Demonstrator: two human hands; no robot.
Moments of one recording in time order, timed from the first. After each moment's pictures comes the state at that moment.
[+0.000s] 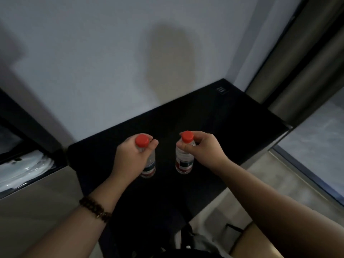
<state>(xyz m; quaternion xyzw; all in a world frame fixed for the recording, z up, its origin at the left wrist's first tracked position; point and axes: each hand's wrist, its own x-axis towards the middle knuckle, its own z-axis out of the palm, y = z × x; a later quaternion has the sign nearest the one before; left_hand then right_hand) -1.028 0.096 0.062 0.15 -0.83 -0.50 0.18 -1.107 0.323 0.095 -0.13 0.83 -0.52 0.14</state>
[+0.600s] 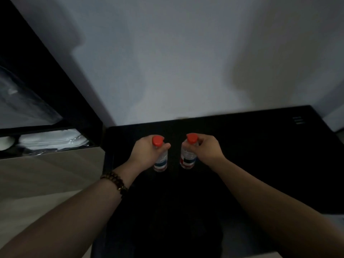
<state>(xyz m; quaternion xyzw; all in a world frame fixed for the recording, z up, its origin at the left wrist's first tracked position) -1.124 0.049 0.022 0.38 -0.84 -0.39 0.06 -1.280 0.211 0.010 -0.21 0.82 -0.44 0.31</state>
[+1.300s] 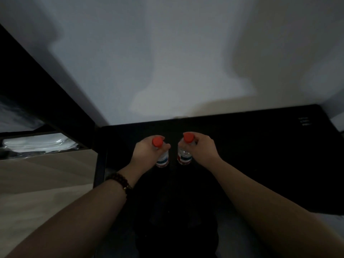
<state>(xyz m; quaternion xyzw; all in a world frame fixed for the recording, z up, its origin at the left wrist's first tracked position) -1.166 0.038 -0.018 0.40 -0.81 -0.42 0.06 -1.314 0.185 -0.013 -0.25 0.83 -0.39 0.31</state>
